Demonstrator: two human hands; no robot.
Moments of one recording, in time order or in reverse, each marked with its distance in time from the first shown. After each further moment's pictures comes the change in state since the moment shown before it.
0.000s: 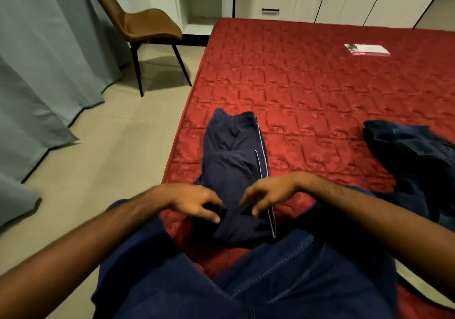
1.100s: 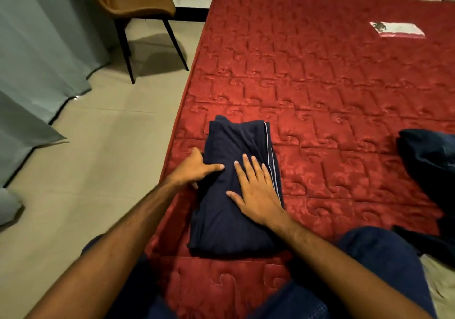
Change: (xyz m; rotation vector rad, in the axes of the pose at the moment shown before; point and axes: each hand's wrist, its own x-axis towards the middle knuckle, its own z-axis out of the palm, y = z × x) left_hand 0.121 -0.158 -0.038 -0.924 0.642 -0.633; right_hand 0.131 0.055 0.000 -0.298 0.920 0.313
